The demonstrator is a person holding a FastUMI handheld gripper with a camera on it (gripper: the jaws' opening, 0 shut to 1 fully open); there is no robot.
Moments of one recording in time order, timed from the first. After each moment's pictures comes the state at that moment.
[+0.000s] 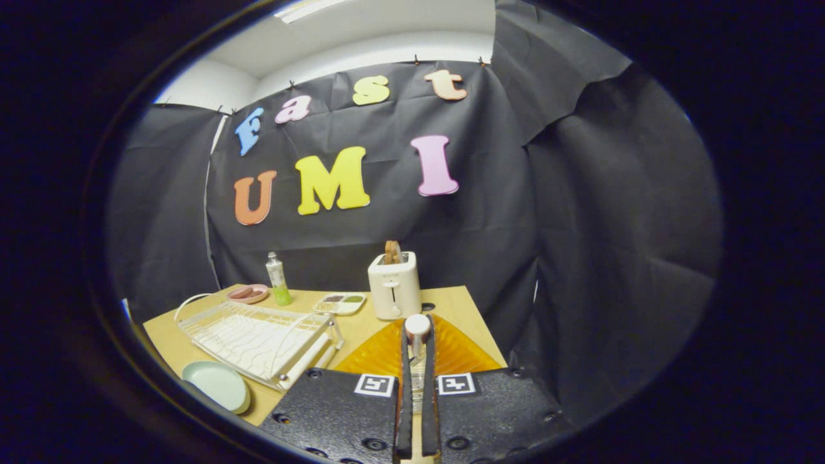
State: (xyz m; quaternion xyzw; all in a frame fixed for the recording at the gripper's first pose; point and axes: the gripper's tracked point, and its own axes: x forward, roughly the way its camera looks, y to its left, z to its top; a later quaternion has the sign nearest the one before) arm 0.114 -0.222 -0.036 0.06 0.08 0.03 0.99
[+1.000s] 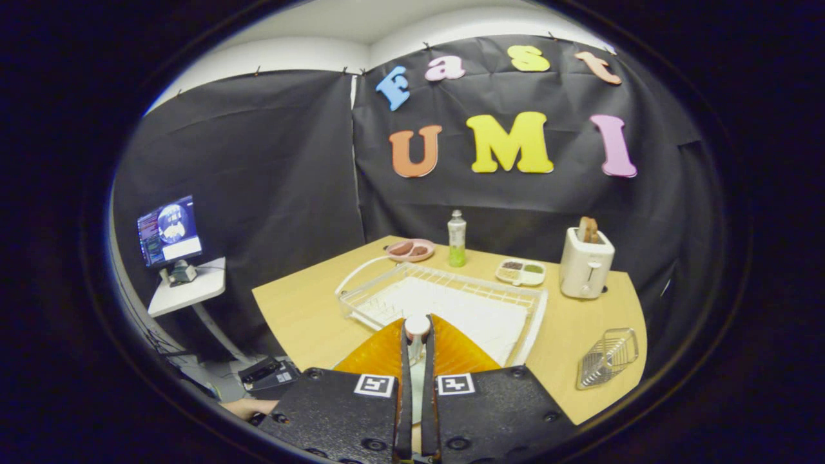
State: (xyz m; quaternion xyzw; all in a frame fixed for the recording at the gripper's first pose) arm 0.026 0.066 -0.028 -0.03 0.20 0.33 0.92
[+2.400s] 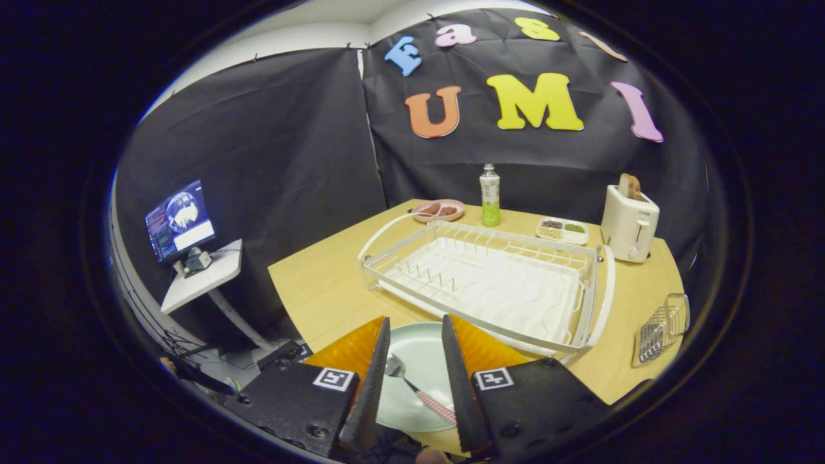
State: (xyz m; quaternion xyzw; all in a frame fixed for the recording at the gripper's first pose) arm 0.031 0.102 -0.080 -0.02 0.25 0.35 0.90
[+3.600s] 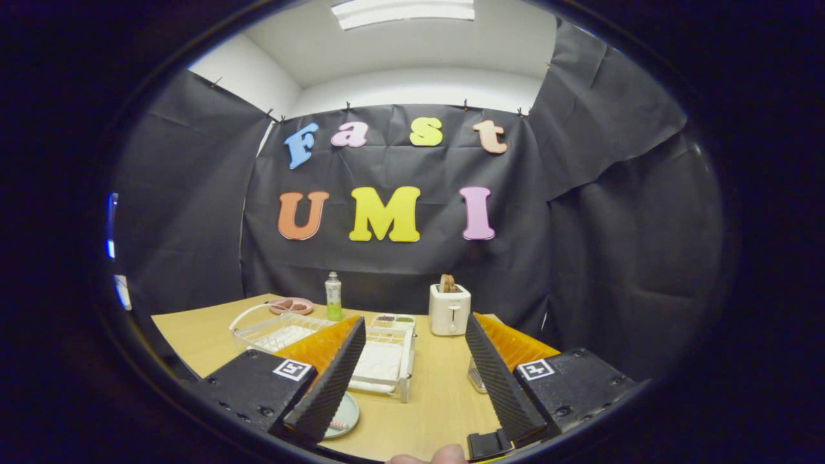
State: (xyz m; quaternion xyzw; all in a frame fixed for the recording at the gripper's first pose) arm -0.012 -0.056 -0.008 0.02 0.00 0.02 1.00
